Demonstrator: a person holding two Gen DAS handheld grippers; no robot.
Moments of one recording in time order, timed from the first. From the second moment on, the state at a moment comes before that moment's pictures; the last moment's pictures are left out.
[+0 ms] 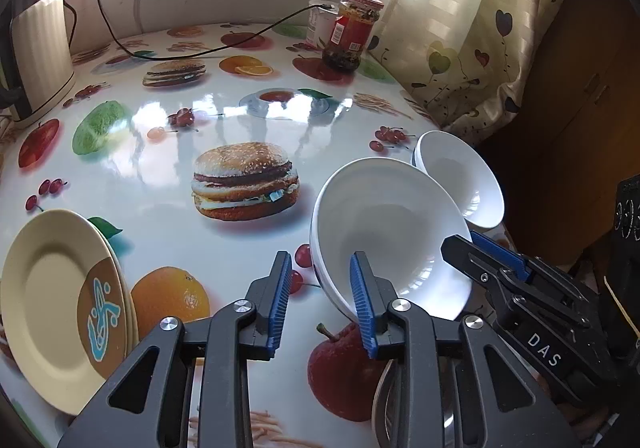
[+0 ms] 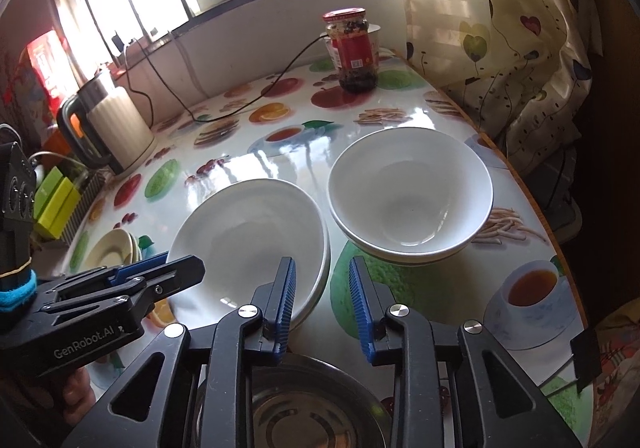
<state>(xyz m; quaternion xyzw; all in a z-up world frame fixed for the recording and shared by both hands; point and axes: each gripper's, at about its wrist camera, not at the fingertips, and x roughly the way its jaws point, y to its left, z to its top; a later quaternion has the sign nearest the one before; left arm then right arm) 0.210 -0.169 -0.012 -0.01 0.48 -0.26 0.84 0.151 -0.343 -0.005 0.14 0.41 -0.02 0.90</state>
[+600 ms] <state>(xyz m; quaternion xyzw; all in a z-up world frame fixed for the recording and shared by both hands) 0.208 -0.178 -0.012 0.01 0.47 -0.26 0.84 0.156 -0.340 -0.006 0.13 0.41 -0.02 0.90</state>
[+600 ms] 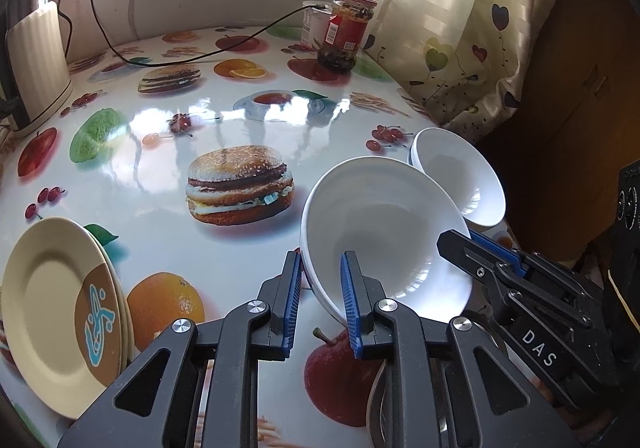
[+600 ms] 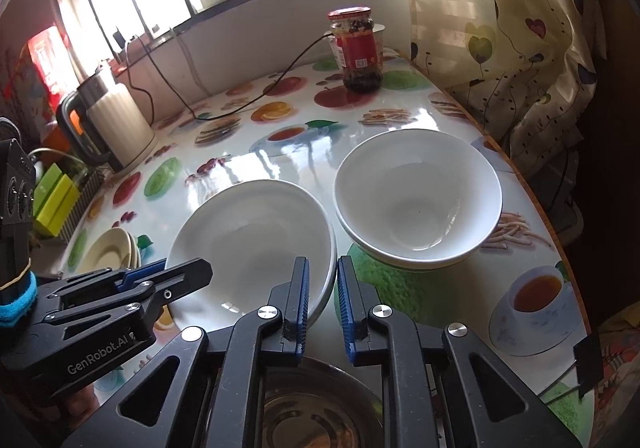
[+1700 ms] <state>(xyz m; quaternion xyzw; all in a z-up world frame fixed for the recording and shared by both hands) 0.200 -0.174 -0.002 0.01 0.46 -0.25 0.85 0.145 -0.336 0.003 0.15 0.39 -0.01 0.91</state>
